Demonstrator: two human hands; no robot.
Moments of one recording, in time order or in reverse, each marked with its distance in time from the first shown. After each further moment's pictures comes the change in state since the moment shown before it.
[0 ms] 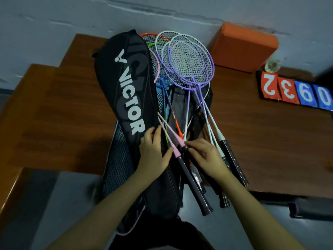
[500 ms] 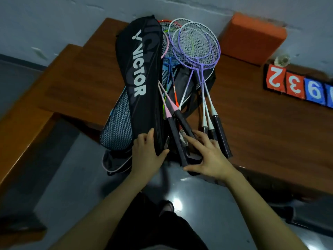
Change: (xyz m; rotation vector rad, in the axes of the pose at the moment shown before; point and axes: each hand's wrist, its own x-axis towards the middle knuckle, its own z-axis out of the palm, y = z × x) left_hand -0.137 0.039 0.038 0.180 0.123 -0.237; right_hand -0.112 0.013 -0.046 -0.362 -0.349 -0.201
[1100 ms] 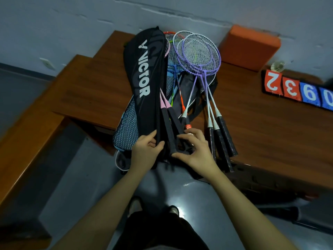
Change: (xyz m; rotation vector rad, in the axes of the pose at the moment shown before) left_hand 0.000 -0.014 -0.032 -0.504 0.167 -0.100; right_hand 0.018 -0.078 0.021 0.432 0.381 0.104
